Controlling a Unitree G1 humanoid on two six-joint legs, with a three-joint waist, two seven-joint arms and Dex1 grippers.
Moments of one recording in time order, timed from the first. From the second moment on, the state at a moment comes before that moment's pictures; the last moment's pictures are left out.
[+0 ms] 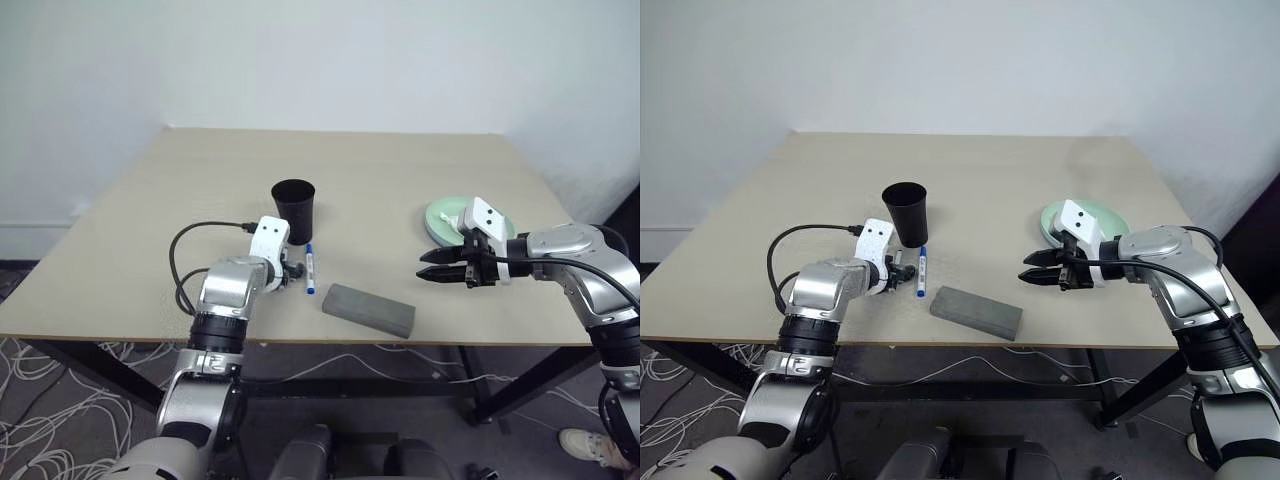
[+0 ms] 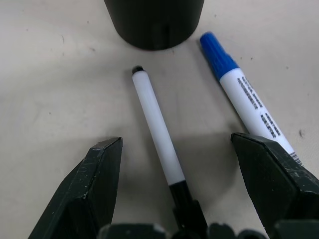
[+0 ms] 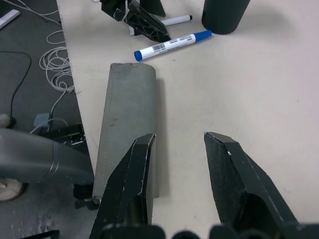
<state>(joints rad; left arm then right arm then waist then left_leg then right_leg) -0.70 0.23 0.02 0.25 0.02 1.15 -0.30 -0.62 -0.78 0.19 -0.01 0.33 0.65 1.17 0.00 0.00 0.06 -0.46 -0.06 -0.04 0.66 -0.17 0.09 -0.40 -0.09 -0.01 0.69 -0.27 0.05</state>
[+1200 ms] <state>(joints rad) -0.71 0.45 -0.18 0.08 -0.09 1.41 -0.39 -0.64 -0.76 0.19 0.03 0.31 0.62 1.17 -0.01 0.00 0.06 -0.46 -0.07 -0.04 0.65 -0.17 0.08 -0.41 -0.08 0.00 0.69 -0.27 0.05</state>
